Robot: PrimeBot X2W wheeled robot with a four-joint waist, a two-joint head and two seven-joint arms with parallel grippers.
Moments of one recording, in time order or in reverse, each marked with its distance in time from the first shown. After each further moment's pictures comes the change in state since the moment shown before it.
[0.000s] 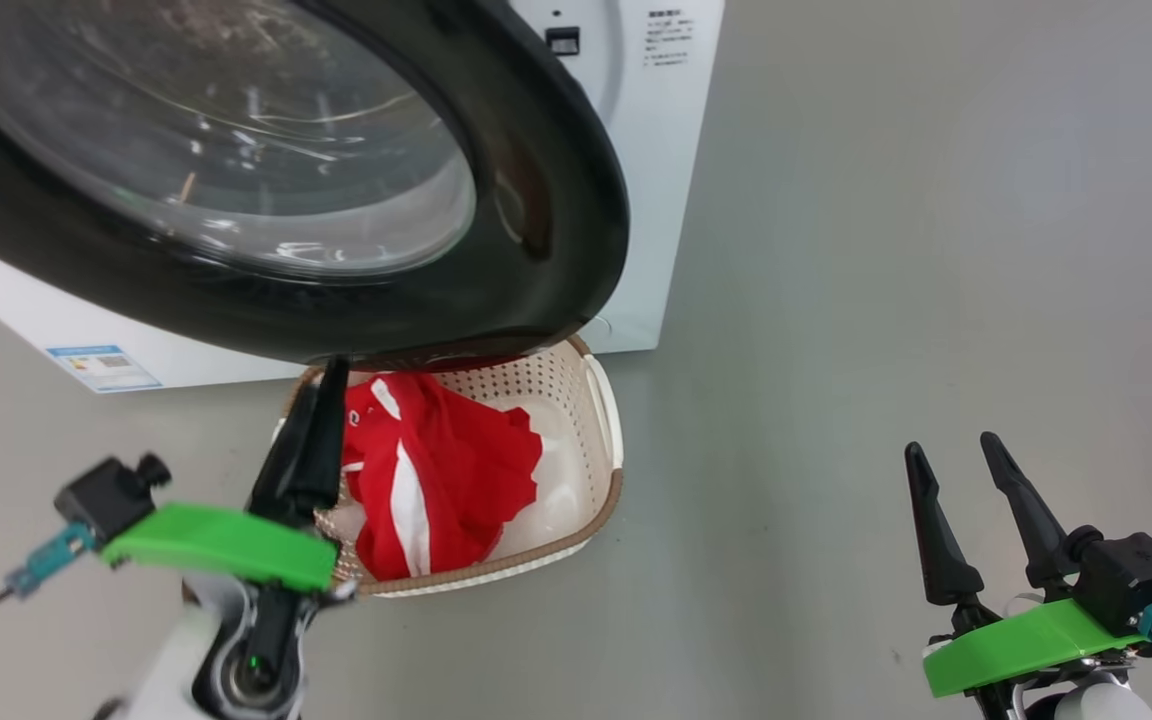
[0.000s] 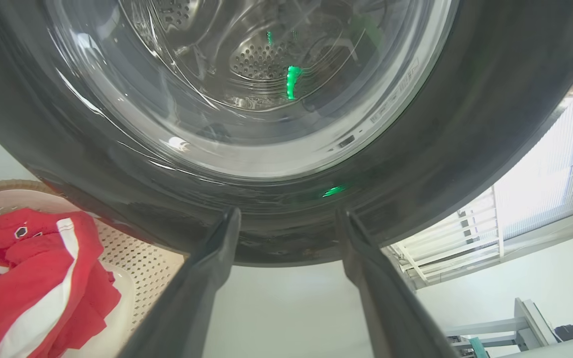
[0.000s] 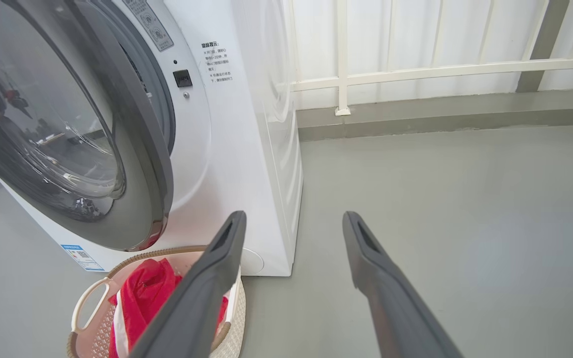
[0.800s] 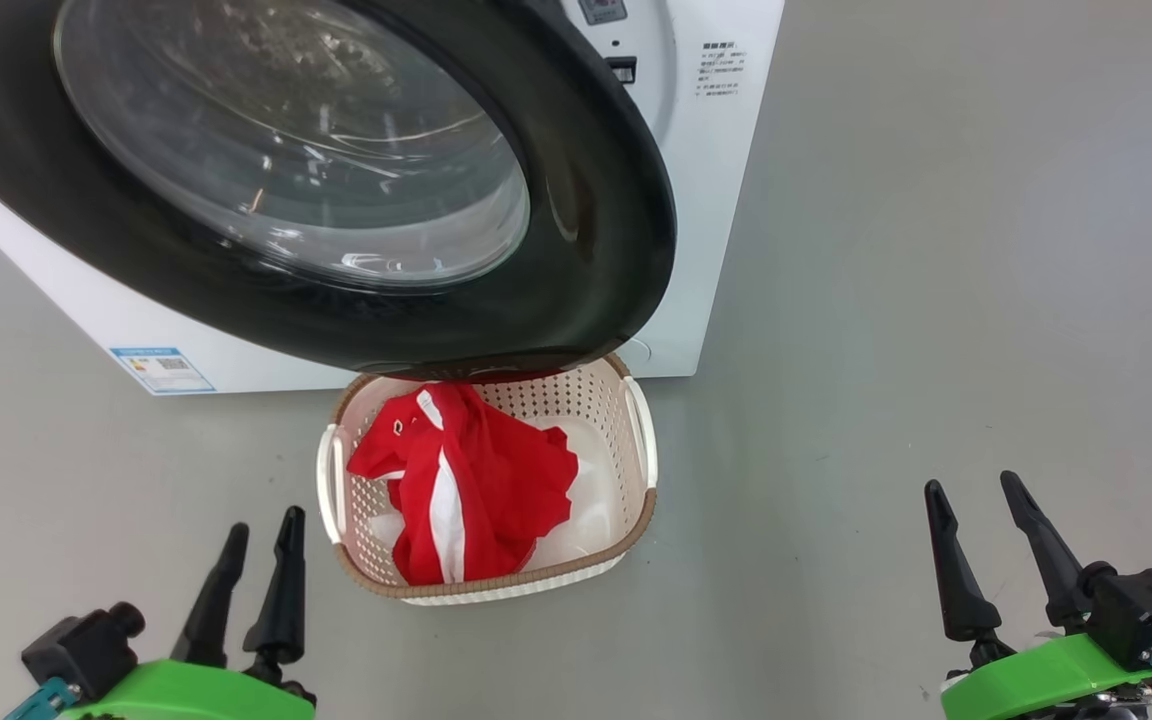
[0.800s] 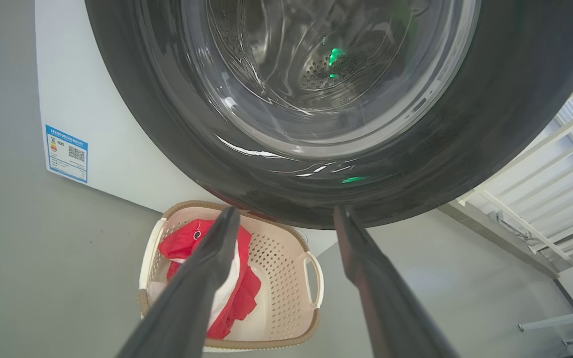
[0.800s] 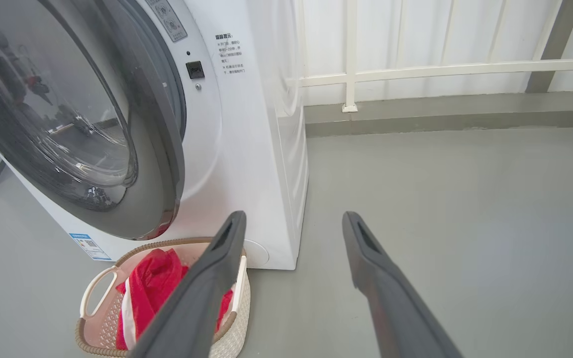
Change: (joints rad) left arm 0.308 -0.050 0.235 -0.072 0.497 0.000 -0.004; right arm 0.061 0.001 -0.033 -0.002 -0.018 0.000 0.000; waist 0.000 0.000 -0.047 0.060
